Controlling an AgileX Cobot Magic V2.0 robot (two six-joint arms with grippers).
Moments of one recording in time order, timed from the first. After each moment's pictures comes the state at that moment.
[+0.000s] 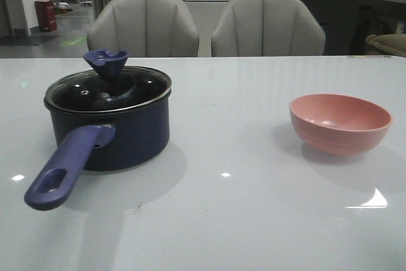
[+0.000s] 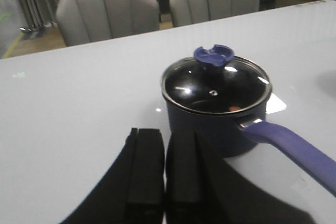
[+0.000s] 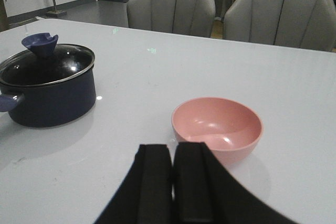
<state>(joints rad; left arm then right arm) -0.23 0.11 -0.21 -0.04 0.31 0.11 0.28 0.10 -0.11 0.47 0.19 -0.42</state>
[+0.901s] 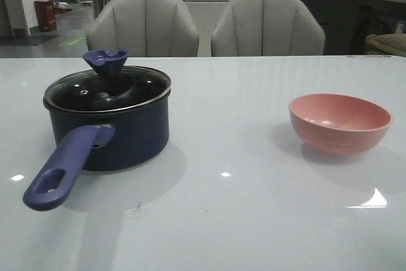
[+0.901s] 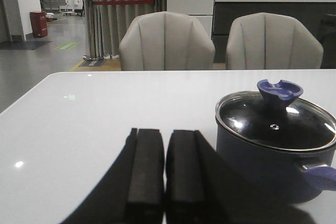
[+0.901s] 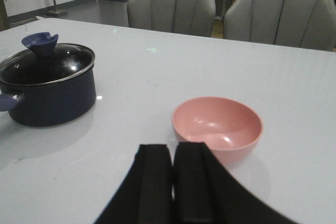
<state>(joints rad) -0.06 0.00 0.00 -0.03 0.05 -0.01 0.29 0.10 -0.11 0.47 0.19 -0.42</state>
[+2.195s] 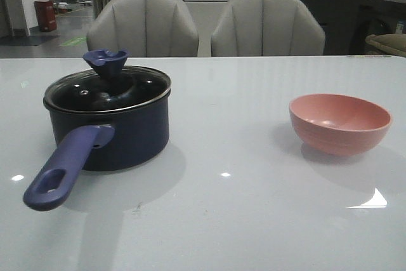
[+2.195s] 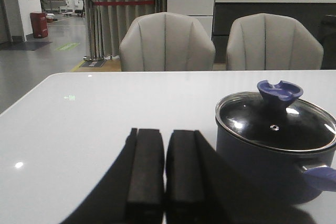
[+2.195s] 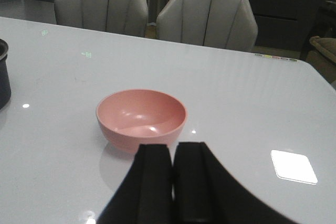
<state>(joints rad) -0.06 0.00 0.00 -0.03 0.05 -0.01 0.16 -0.01 -0.01 -0.01 0.15 -0.03</state>
